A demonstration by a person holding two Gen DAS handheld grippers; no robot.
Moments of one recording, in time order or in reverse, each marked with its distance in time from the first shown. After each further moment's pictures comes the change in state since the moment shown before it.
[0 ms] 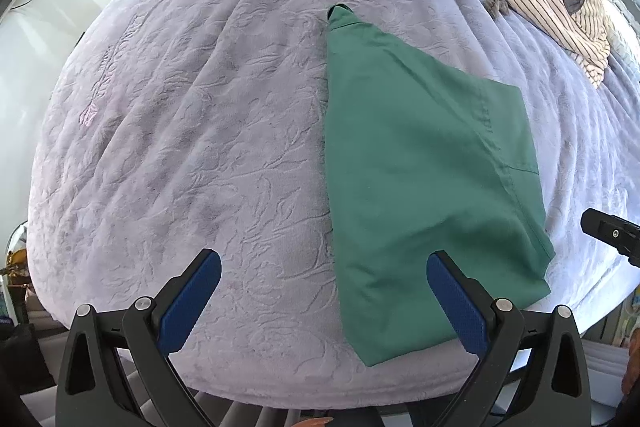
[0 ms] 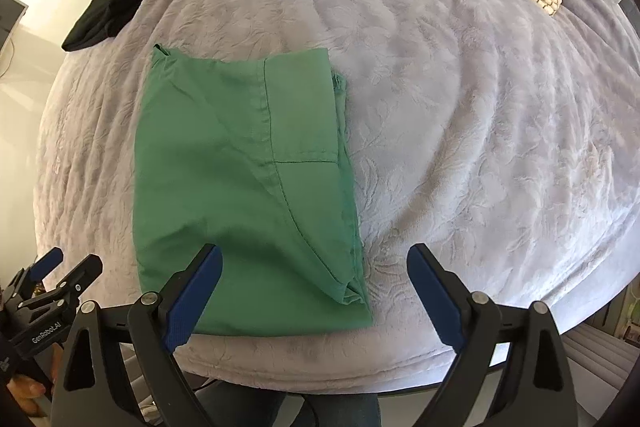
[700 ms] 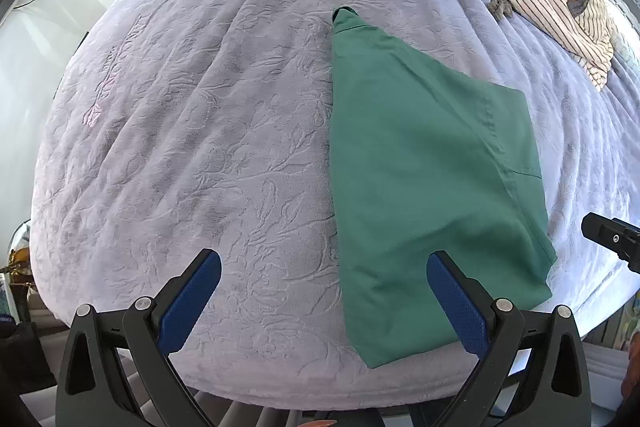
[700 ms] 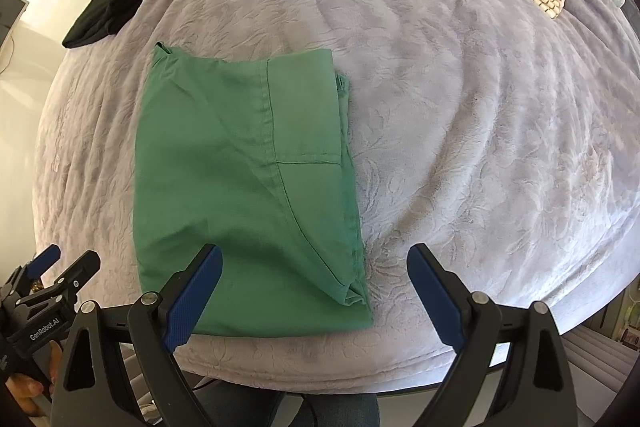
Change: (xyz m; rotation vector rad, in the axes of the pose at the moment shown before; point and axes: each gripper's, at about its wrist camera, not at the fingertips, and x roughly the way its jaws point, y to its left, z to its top) left arm 0.000 0.001 0.003 -0.001 -0.001 0.010; right arm -0.002 0.002 0.000 -0.009 0.006 -0.003
